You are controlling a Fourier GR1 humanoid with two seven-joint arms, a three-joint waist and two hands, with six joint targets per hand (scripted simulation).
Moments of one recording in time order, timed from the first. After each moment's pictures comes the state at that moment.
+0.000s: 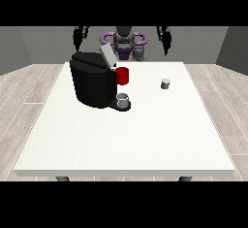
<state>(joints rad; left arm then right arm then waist) 0.01 0.07 -0.01 -1.57 -0.03 -0.02 -0.01 -0.01 -0.13 0.02 -1.59 0.01 0.00 -0.01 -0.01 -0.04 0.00</state>
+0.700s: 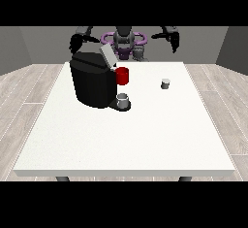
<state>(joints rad) 0.02 0.18 0.08 -1.53 0.03 -0.16 -0.19 0.02 -0.05 -0.07 -1.54 -0.02 -0.09 -0.11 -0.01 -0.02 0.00</state>
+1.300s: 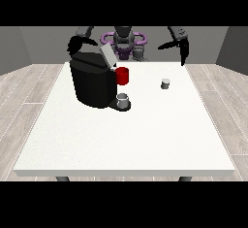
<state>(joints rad) -0.22 0.36 0.19 -1.30 -0.01 -0.22 -0.10 -0.05 -0.02 -0.04 -1.55 -0.03 -0.10 -0.11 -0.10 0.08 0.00</state>
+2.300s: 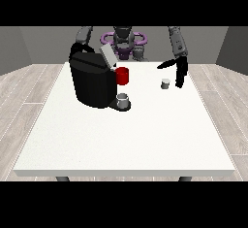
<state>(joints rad) -0.44 0.40 0.14 -0.89 -0.22 -0.16 -0.16 -0.19 -0.03 -0.03 -1.46 0.01 -0.15 -0.04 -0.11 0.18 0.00</state>
